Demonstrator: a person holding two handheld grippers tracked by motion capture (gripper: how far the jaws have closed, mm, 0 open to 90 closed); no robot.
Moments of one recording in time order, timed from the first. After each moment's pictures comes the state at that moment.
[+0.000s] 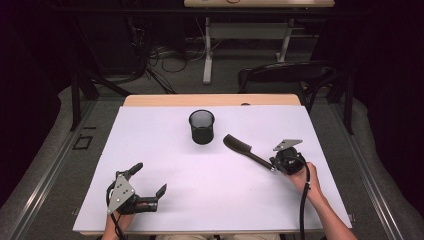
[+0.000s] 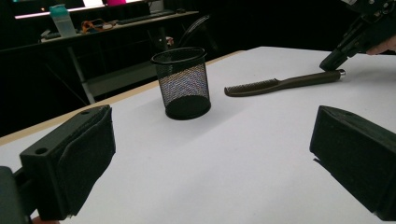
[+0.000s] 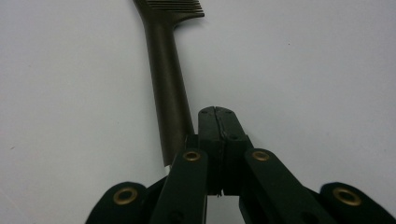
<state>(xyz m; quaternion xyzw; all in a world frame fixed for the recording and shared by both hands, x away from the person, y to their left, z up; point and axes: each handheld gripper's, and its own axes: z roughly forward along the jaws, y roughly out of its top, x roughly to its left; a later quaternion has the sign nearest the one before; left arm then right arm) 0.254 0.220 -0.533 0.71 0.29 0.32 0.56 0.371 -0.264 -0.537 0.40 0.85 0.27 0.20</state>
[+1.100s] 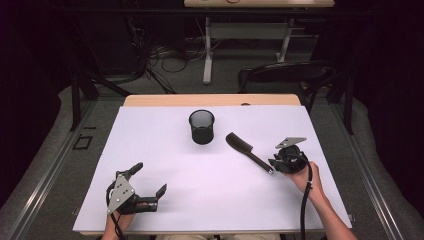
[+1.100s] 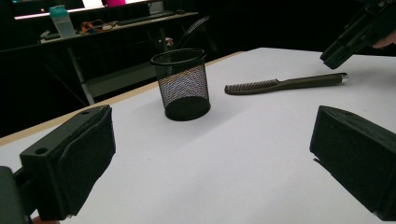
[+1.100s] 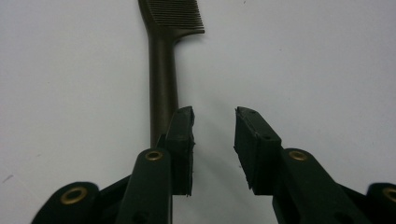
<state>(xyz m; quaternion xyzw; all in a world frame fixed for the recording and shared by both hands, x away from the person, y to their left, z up) 0.254 0.220 -0.533 0.71 0.29 0.32 0.56 0.368 -0.265 -0.523 0.41 0.84 0.29 0.19</state>
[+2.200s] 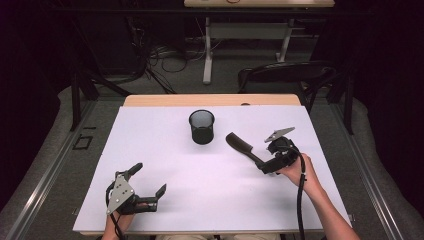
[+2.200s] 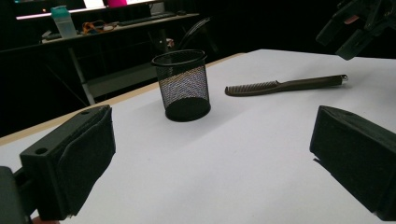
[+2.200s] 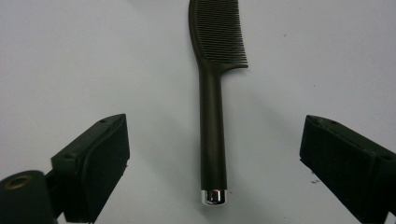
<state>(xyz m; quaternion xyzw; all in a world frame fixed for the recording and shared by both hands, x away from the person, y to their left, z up) 0.253 0.221 -0.532 0.71 0.29 0.32 0.56 0.373 -0.232 -0.488 0.38 0.87 0.27 0.15</state>
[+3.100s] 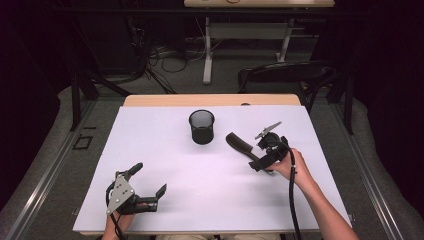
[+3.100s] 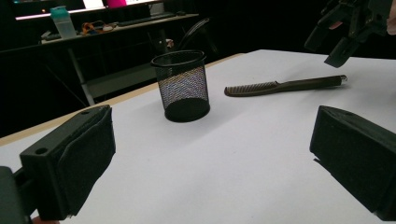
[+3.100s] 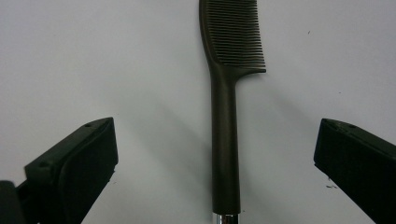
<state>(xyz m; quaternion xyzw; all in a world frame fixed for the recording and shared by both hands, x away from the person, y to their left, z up) 0.253 0.220 -0.532 0.71 0.29 0.31 0.56 0.393 -0.209 -0.493 0.39 0.88 0.23 0.12</state>
